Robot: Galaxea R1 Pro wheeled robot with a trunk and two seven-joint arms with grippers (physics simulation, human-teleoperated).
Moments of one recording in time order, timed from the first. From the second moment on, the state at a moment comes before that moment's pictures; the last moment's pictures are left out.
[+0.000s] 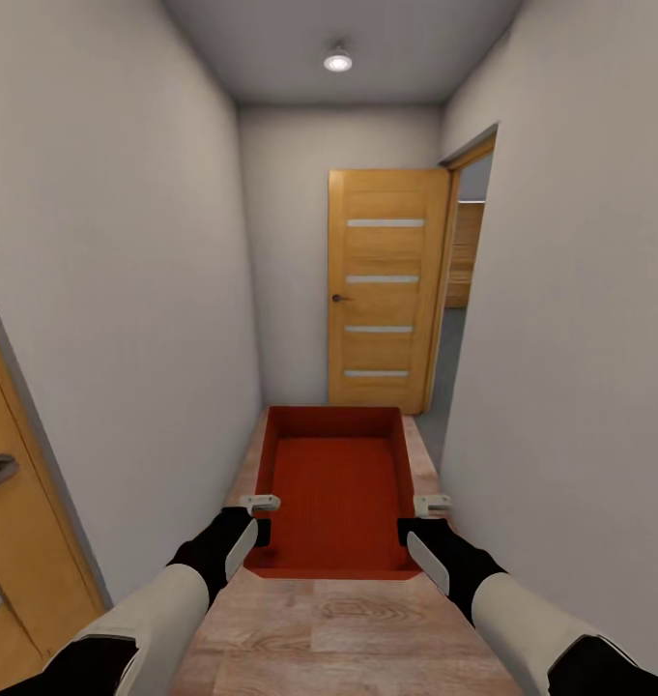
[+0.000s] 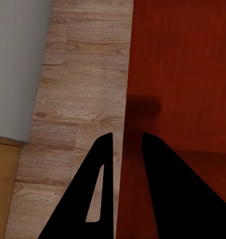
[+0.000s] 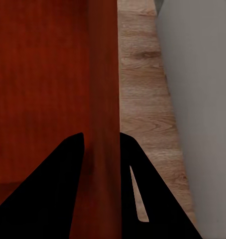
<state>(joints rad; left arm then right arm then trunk) -0.79 -0.15 -0.01 -0.37 0.07 0.50 0.25 -0.77 0.03 0.54 -0.41 -0.56 0.34 -0.40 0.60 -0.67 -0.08</state>
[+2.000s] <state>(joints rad) -0.79 -0.15 -0.01 -0.37 0.07 0.50 0.25 -0.77 0.03 0.54 -0.41 -0.57 0.34 -0.40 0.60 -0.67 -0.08</state>
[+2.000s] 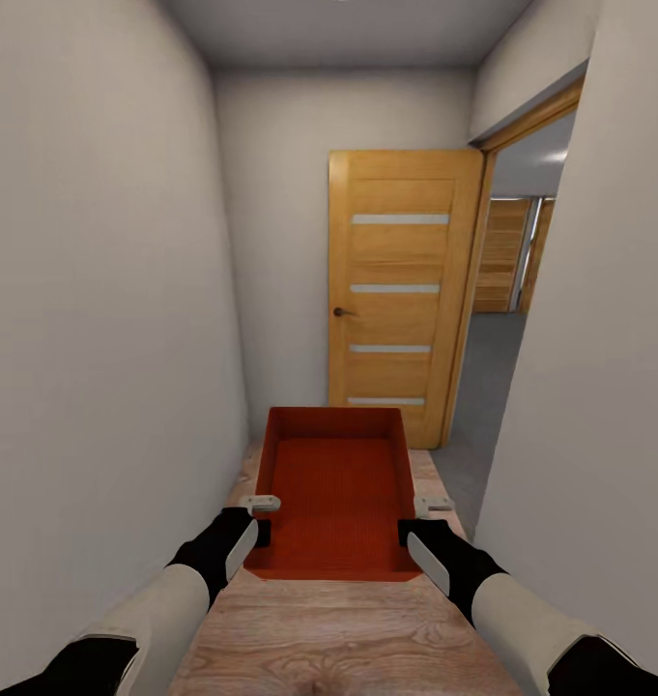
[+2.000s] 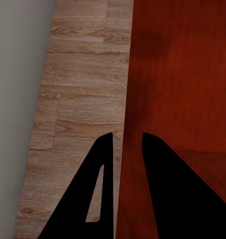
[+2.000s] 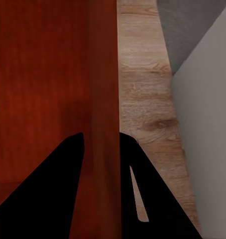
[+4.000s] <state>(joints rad) -0.79 -0.15 -0.01 -0.37 0.07 0.50 0.26 -0.77 0.03 0.54 -0.41 -0.57 0.34 -0.40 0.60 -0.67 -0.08</state>
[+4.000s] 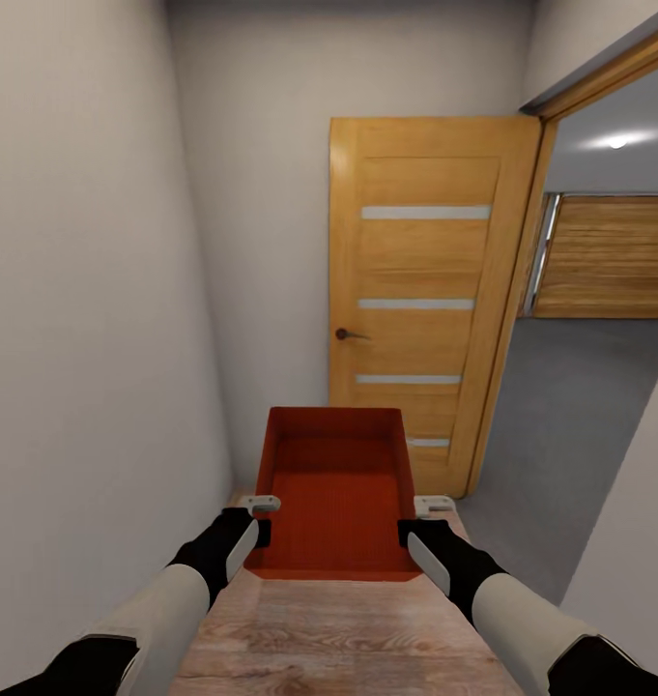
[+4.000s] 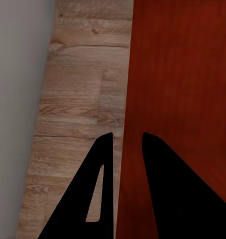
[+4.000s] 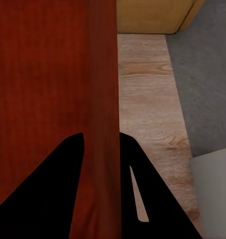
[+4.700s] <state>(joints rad) -0.79 -0.15 -0.01 -0.38 0.07 0.50 0.26 -0.77 0.02 0.54 -0.42 -0.57 0.34 -0.40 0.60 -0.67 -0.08</state>
